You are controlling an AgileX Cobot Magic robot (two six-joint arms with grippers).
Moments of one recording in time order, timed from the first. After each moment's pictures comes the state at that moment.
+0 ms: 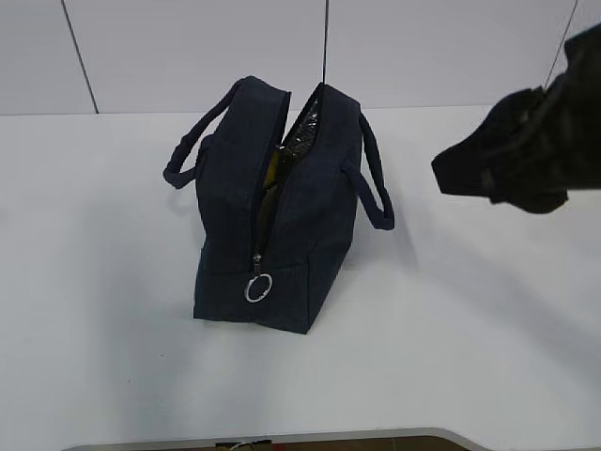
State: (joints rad) left arm -0.18 0.79 -1.31 -0.34 1.26 0.18; right arm 0.64 1.11 -1.04 -0.01 0.79 0.02
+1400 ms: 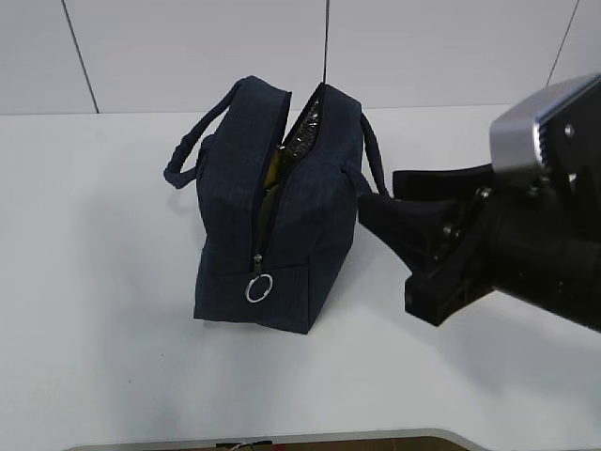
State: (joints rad) left arm -0.18 0.75 -1.31 -0.36 1.27 0.18; right arm 0.64 1.19 -0.49 -0.15 -0.40 0.10
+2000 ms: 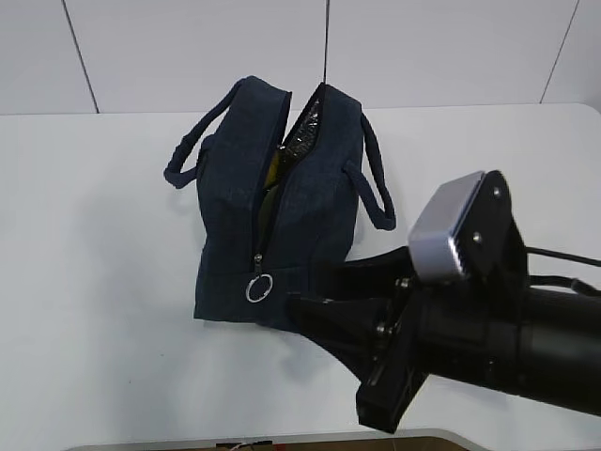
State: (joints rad) left arm -0.18 0.75 -1.31 -0.35 1.27 0.18; right arm 0.64 1.42 -0.44 -0.61 -0.70 0.44
